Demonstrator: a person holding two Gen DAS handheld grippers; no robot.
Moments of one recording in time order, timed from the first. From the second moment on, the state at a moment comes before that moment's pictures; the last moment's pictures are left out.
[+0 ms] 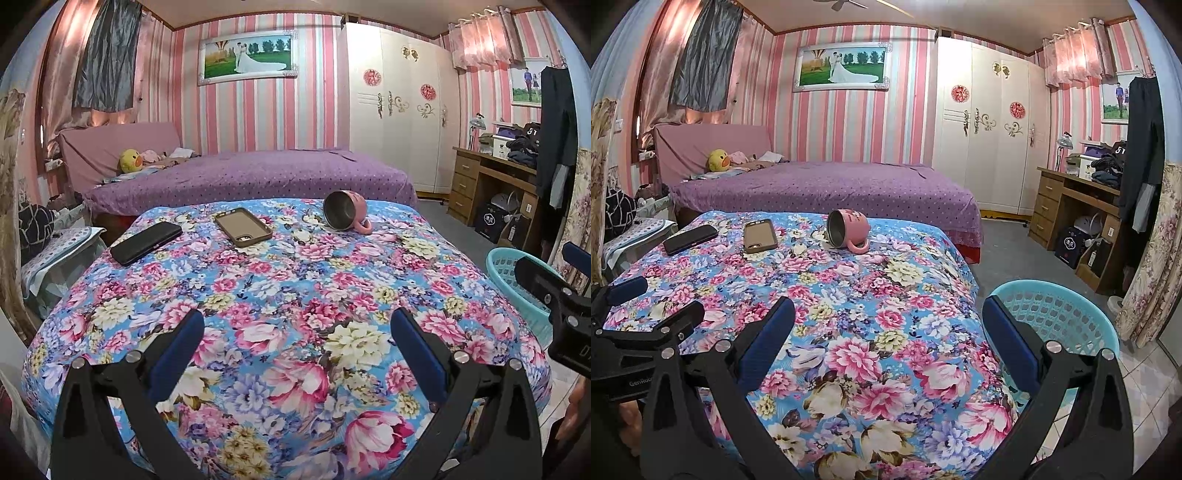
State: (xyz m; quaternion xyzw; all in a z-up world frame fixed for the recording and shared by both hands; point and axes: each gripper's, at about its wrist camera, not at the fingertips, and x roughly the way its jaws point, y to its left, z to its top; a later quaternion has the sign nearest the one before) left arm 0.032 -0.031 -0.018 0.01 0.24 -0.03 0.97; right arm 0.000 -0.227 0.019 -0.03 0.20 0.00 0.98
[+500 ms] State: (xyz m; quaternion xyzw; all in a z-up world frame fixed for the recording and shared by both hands) left arm 0.032 -0.029 -0.019 0.02 0.23 -0.03 0.97; right arm 0.001 -0.226 0.021 -0.03 0.20 0.00 0.98
